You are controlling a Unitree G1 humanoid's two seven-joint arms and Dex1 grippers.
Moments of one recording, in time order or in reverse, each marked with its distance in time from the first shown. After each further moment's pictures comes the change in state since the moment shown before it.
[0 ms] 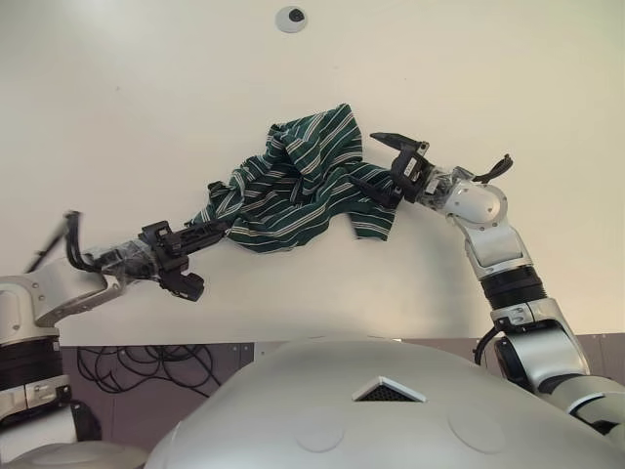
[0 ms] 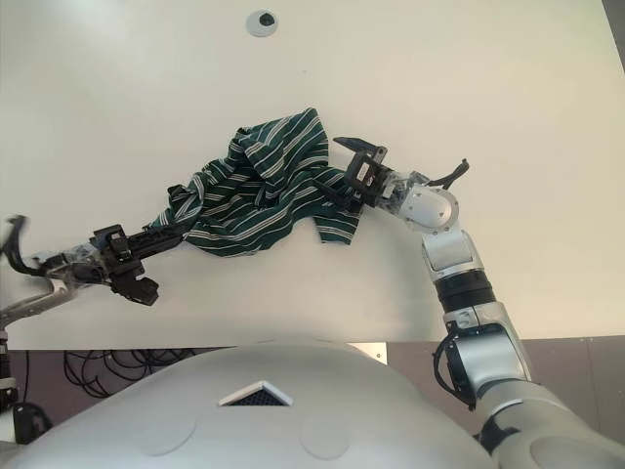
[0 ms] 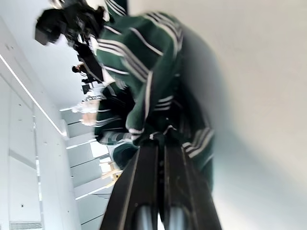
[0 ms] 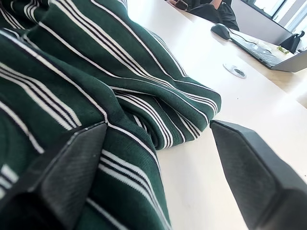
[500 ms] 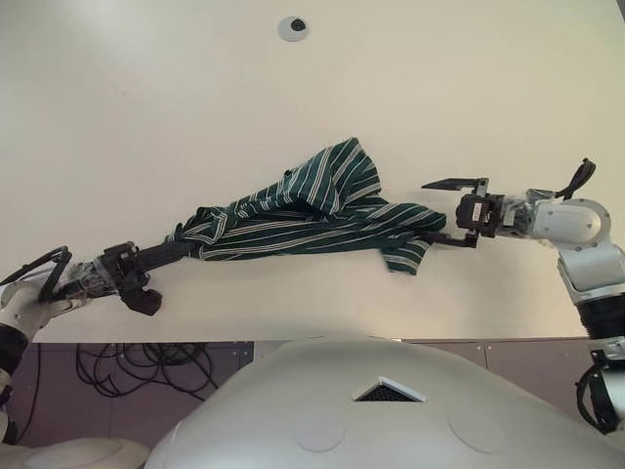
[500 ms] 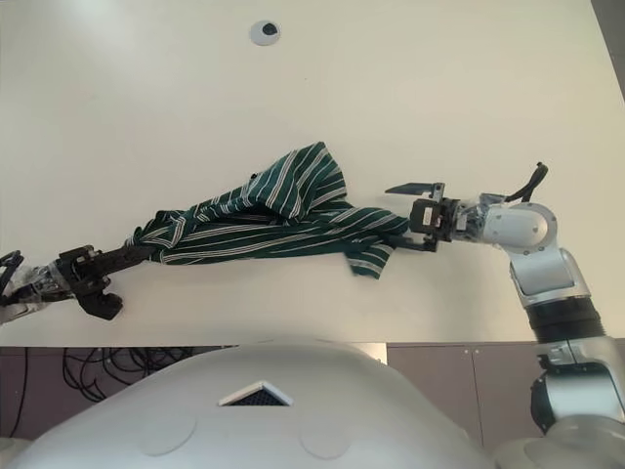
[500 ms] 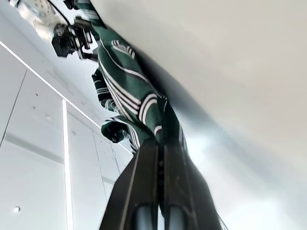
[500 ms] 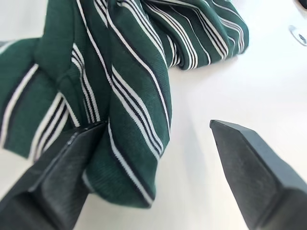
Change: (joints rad) left arm -0.151 0.356 -0.717 0.391 0.373 0.728 1.080; right arm 0.206 -0.436 -0.045 -0.198 0.173 -0.039 0.398
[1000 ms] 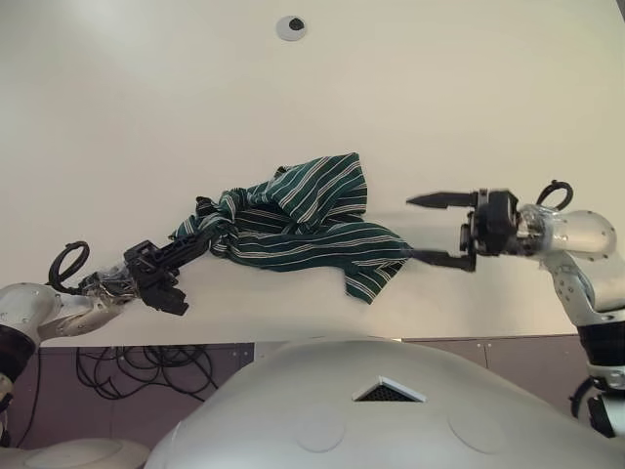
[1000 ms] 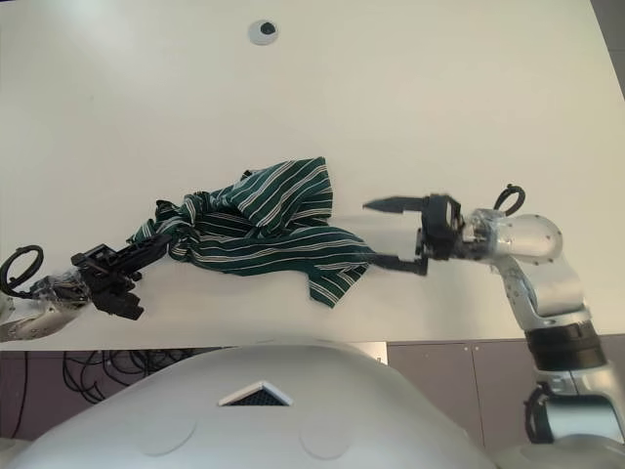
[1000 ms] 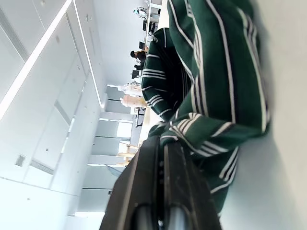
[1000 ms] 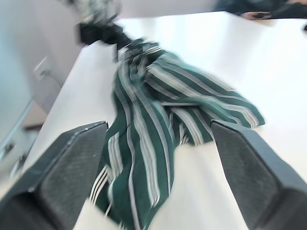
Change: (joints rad) left arm 0.026 0.020 -0.028 -0.127 -0.720 -0.509 -0.372; right arm 0.065 0.057 -0.084 -0.238 0.471 0.442 0.053
